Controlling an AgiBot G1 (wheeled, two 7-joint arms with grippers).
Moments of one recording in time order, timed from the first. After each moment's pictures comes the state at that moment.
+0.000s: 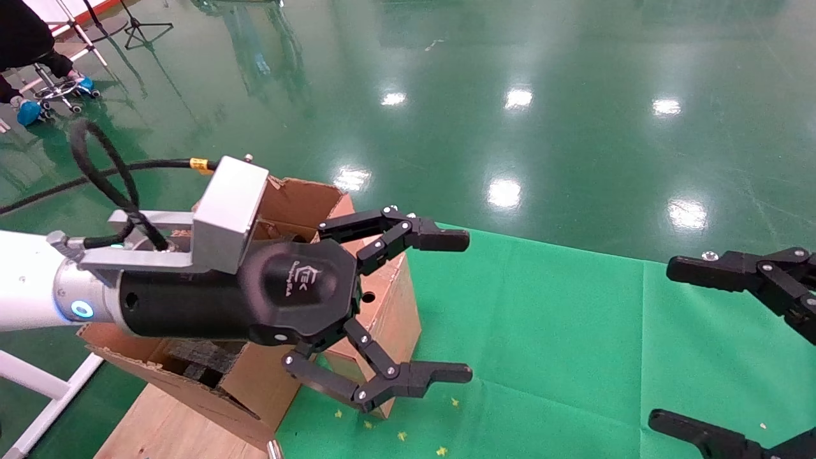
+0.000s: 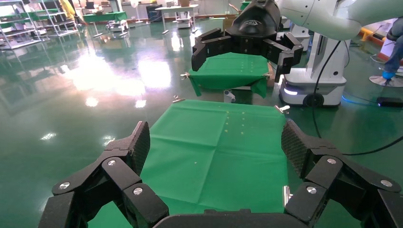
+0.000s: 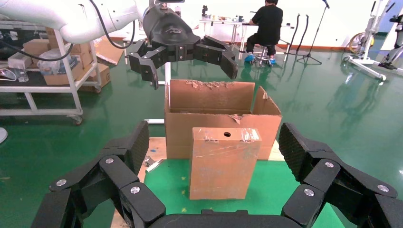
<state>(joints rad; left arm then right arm) -1.08 0.60 0.29 -1.29 0.75 1.49 -0.19 1.07 -0.61 -0.28 1.28 -0.73 -1.50 0.19</state>
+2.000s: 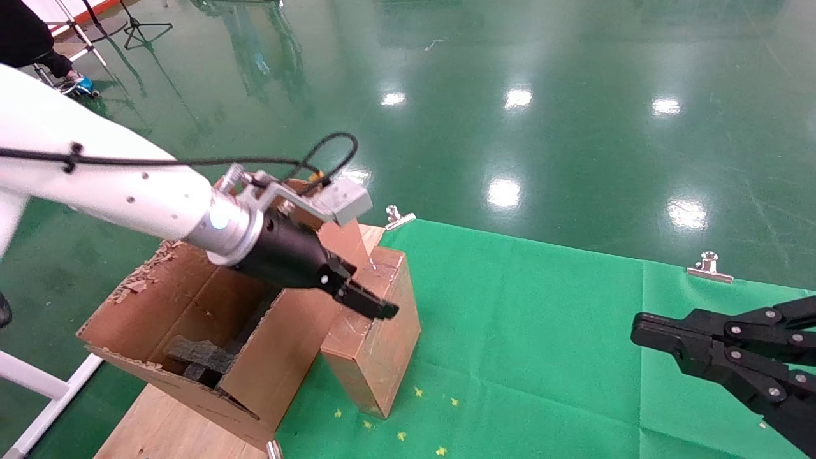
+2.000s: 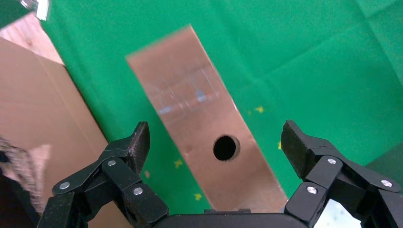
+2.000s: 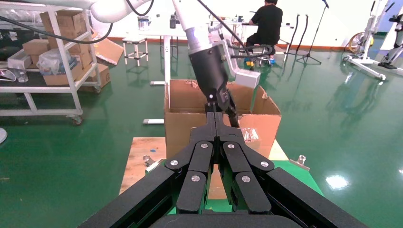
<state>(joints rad) -1.63 0.76 0.78 -1.34 1.76 1.53 -1.36 1.08 -0.61 -0.28 1.28 -0.73 -1.49 0.19</state>
